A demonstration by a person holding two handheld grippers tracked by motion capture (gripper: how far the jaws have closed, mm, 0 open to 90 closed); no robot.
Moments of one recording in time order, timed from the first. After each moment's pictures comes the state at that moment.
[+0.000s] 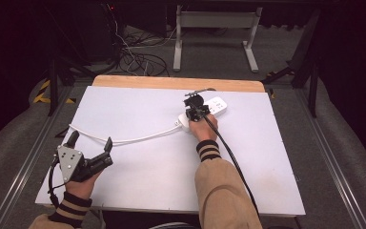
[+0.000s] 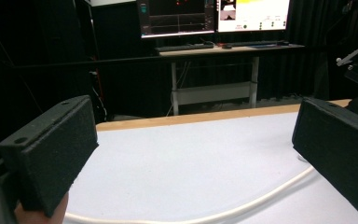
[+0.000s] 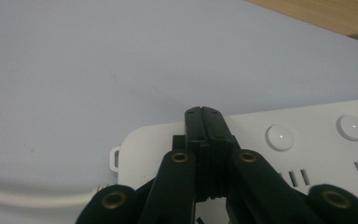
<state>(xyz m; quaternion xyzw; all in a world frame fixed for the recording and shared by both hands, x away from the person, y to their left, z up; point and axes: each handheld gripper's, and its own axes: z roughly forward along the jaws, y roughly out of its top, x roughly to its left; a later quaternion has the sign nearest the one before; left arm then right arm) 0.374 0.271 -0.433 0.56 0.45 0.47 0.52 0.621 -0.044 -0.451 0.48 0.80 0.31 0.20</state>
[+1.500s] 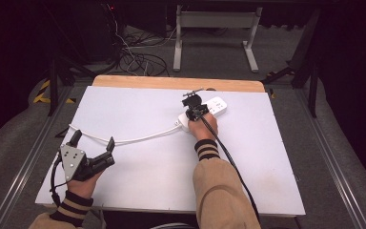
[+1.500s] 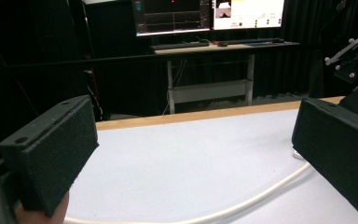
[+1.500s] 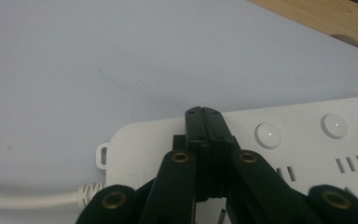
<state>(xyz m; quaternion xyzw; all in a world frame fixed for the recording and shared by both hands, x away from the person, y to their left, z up) 0.376 0.268 -0.433 0.56 0.45 0.47 0.52 0.621 -0.038 -0.449 0.48 0.80 0.28 0.23</state>
